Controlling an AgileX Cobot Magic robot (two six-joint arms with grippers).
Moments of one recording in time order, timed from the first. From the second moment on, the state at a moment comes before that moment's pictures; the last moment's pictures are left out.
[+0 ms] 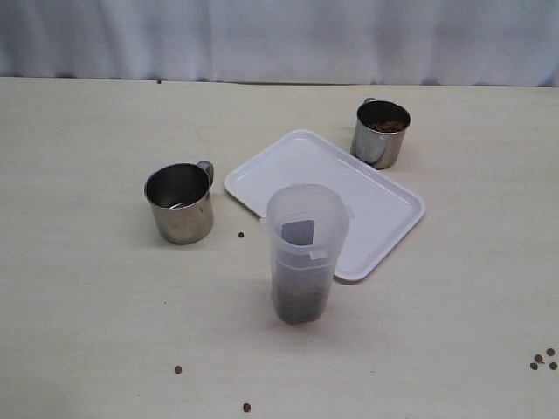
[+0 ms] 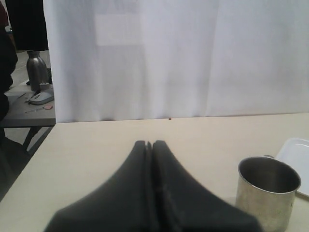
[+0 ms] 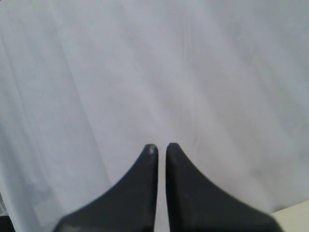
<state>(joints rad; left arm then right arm) 0.09 0.15 0.00 0.38 -0.01 -0.34 0.15 0.01 0.00 0.29 -0.29 0.16</state>
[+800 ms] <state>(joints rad) 0.09 0.15 0.00 0.38 -0.01 -0.34 0.15 0.01 0.00 0.35 -0.18 0.17</state>
